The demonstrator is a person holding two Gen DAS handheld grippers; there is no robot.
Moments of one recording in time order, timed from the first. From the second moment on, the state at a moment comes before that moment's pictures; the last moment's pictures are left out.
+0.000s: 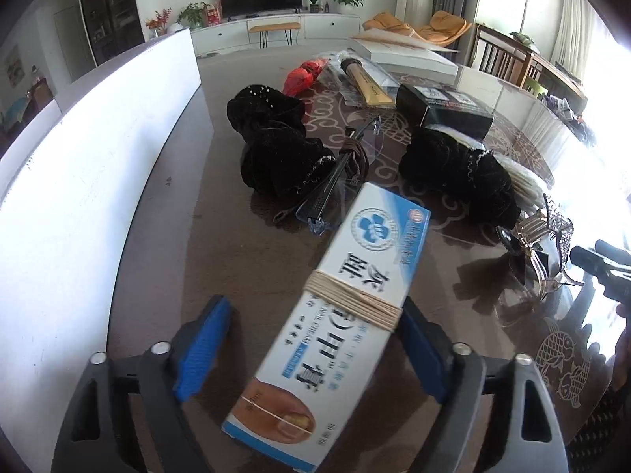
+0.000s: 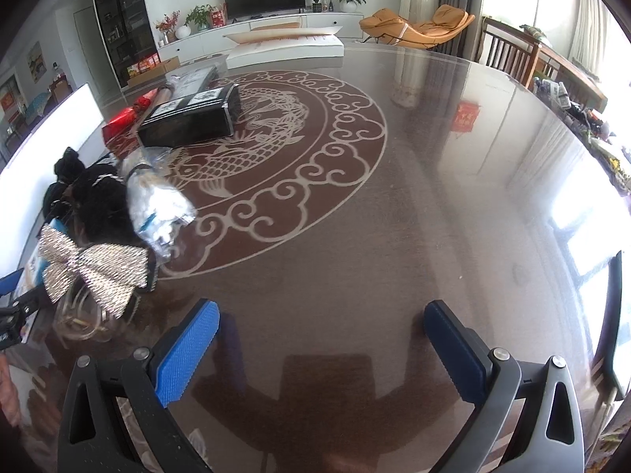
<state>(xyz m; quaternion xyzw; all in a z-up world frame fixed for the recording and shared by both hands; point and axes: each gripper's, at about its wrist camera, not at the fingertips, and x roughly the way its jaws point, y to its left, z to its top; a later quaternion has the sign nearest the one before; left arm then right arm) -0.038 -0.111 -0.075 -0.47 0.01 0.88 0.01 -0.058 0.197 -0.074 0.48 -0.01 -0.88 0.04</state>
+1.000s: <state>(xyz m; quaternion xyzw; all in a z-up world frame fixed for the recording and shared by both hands) 0.060 -0.171 0.020 -0.35 -0.09 0.93 0.06 -0.002 0.080 0.005 0.39 -0.07 -0.88 0.25</state>
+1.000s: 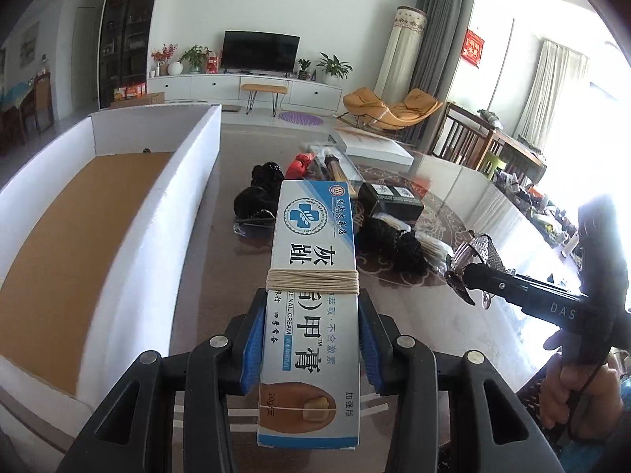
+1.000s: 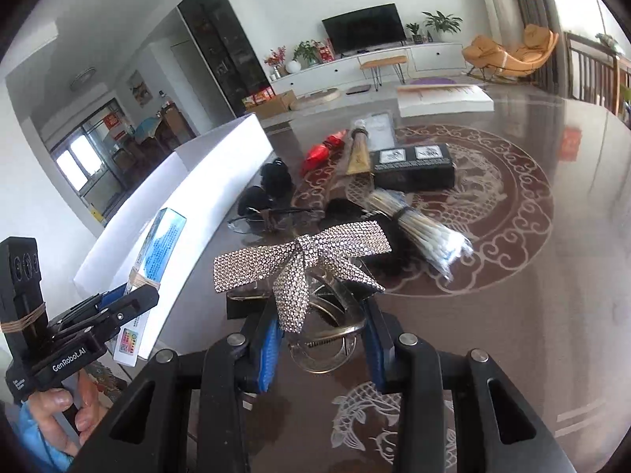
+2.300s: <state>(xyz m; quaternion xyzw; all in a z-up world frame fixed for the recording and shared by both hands) -0.012 -0.096 -0.051 -0.43 -0.03 0.90 0.05 -0.009 0.128 -0.073 0.45 0.04 -0.89 0.08</state>
